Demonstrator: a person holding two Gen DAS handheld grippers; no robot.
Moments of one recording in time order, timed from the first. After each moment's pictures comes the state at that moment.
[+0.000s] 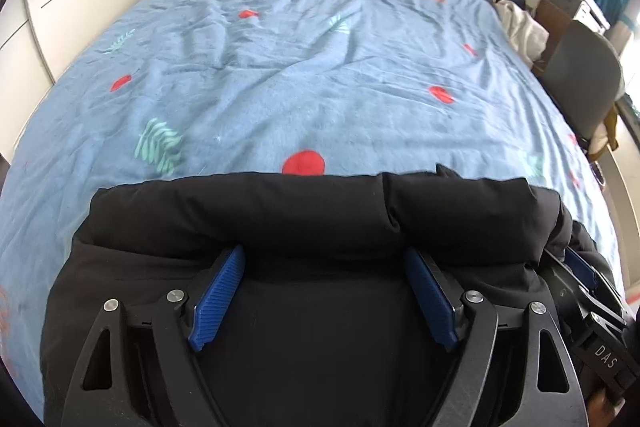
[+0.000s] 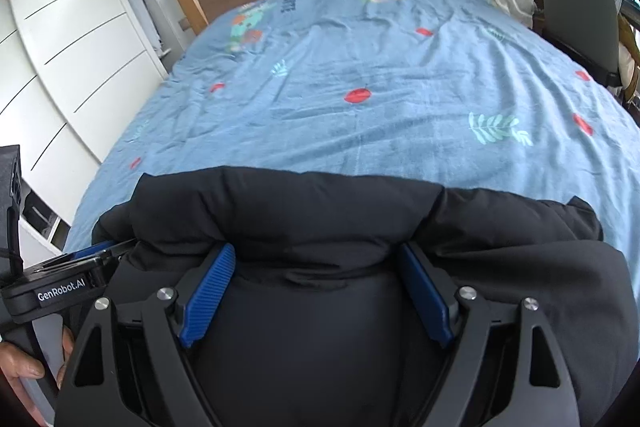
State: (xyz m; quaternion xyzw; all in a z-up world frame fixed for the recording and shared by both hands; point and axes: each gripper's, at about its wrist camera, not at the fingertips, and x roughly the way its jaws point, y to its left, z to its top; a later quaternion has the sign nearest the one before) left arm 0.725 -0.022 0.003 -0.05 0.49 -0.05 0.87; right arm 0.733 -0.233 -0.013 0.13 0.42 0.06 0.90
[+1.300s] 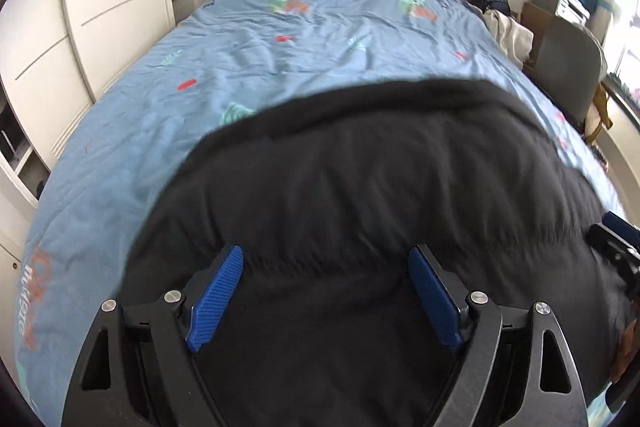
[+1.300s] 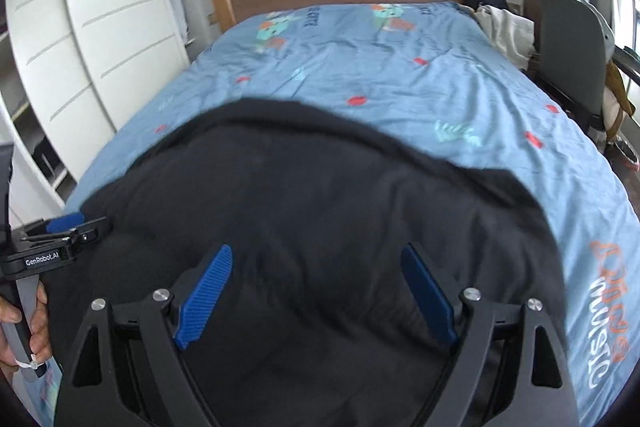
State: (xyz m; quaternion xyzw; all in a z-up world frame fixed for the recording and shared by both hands) left arm 0.570 0.036 0.016 0.00 0.42 -0.04 0.90; right arm 0.597 -0.227 0.018 0.04 0.39 0.07 0.92
